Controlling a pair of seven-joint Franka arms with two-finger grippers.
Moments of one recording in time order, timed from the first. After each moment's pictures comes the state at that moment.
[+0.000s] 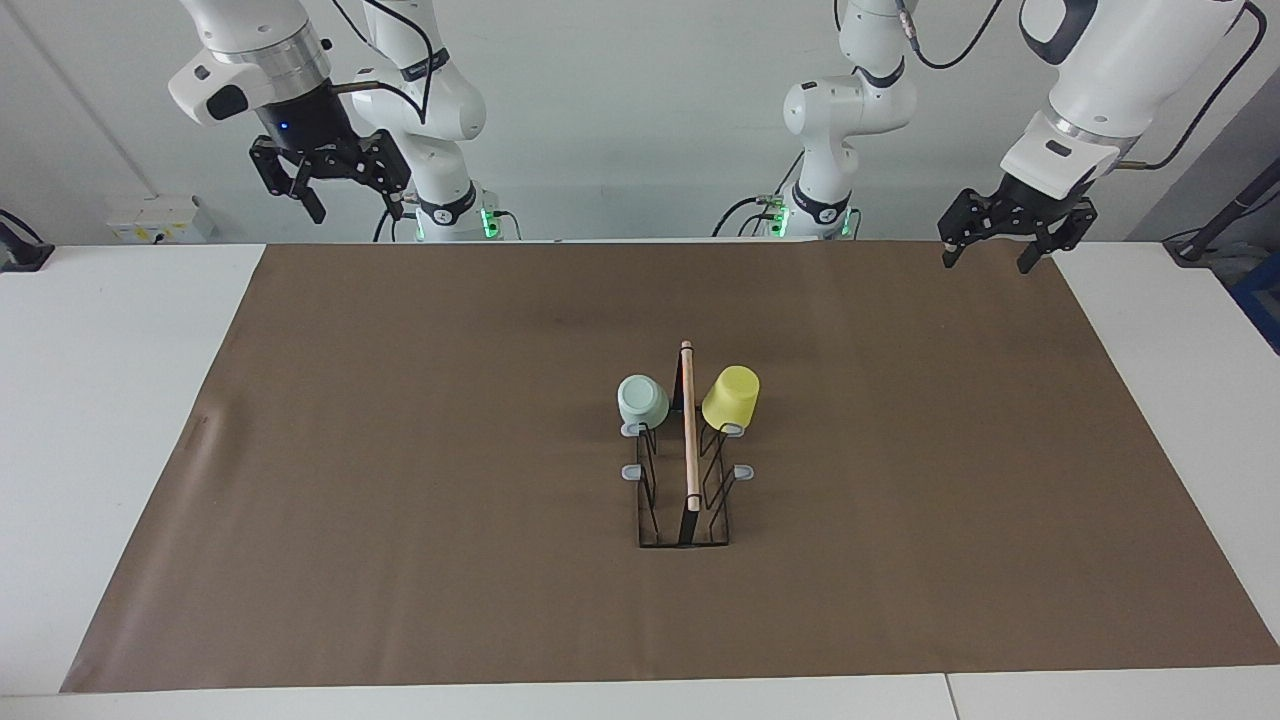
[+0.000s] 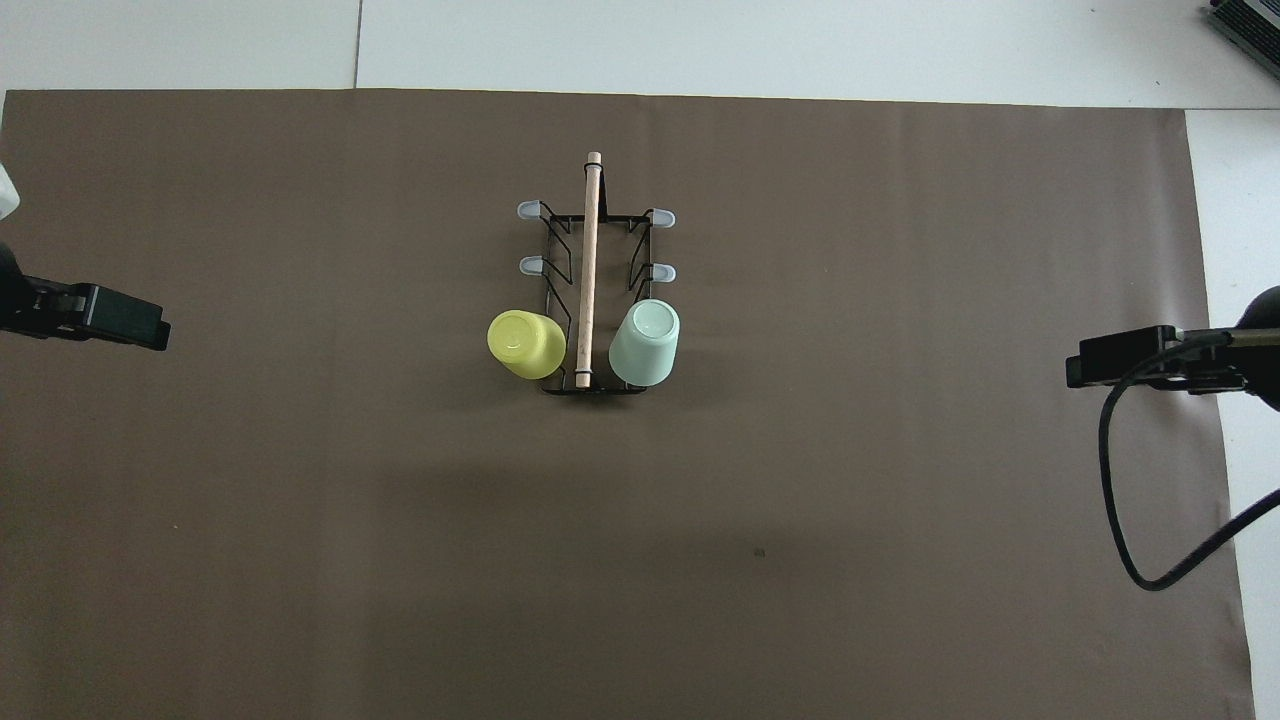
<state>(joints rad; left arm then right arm) 0.05 -0.01 -0.12 -1.56 -0.02 1.52 0.09 -0.33 -0.12 0.35 -1.60 0.12 1.49 0.09</state>
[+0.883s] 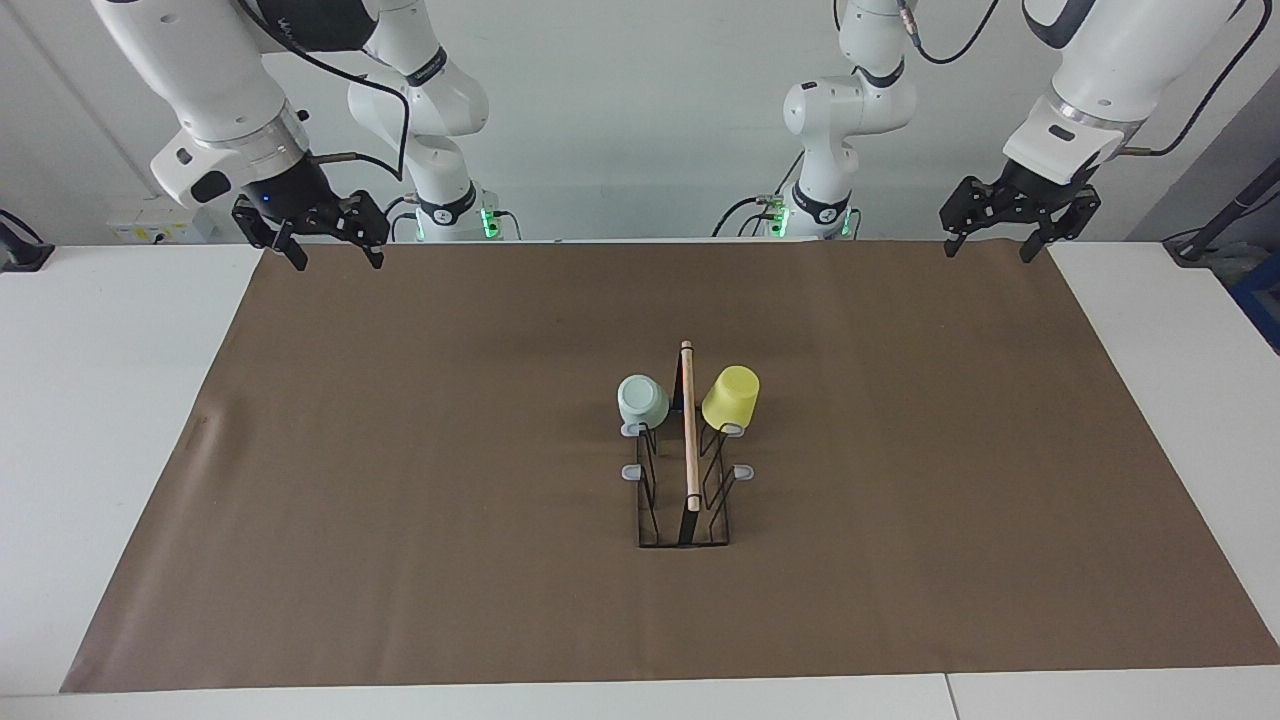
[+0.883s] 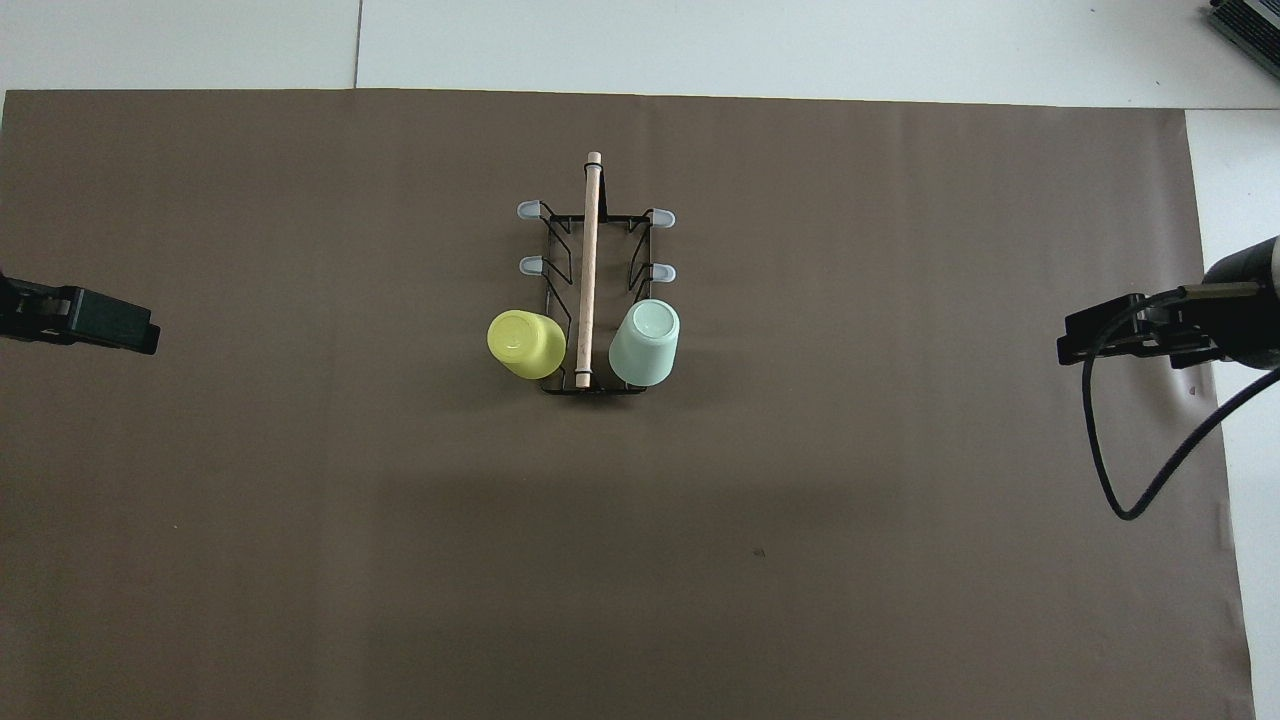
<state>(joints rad) 0.05 -0.02 -0.12 -1.53 -0.02 1.50 0.09 -0.08 -0.01 0.12 -1.57 0.04 1.50 0.07</state>
